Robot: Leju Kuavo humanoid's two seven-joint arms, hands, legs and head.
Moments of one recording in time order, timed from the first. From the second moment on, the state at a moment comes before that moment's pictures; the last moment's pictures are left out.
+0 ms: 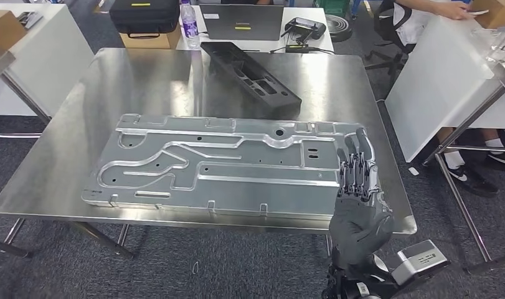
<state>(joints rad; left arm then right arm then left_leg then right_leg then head) -0.11 -0.05 -0.81 -0.22 1.17 0.05 -0.41 -0.14 -0.18 0.65 -2.04 -0.16 -0.51 -0.39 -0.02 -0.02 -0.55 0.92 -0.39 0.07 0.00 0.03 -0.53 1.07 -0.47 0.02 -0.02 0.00</state>
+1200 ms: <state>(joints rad) -0.10 -0.05 -0.80 -0.22 1.16 0.08 -0.41 -0.12 -0.19 0.64 -2.03 -0.16 -0.46 -0.38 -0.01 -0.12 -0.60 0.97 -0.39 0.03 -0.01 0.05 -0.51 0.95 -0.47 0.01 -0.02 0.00</state>
